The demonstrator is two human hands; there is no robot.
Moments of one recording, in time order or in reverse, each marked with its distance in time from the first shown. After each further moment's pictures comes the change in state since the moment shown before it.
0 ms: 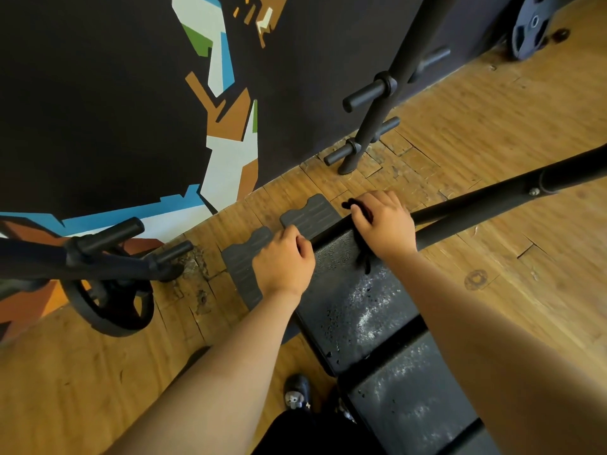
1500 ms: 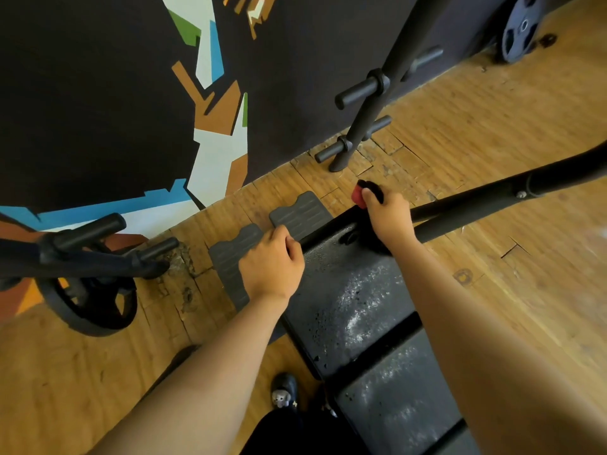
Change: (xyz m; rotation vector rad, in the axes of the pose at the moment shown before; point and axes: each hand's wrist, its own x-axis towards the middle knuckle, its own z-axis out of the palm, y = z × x) left_hand 0.000 -0.001 0.003 -0.024 0.033 0.041; right_hand 0.026 0.000 -0.020 0.446 -0.122 0.512
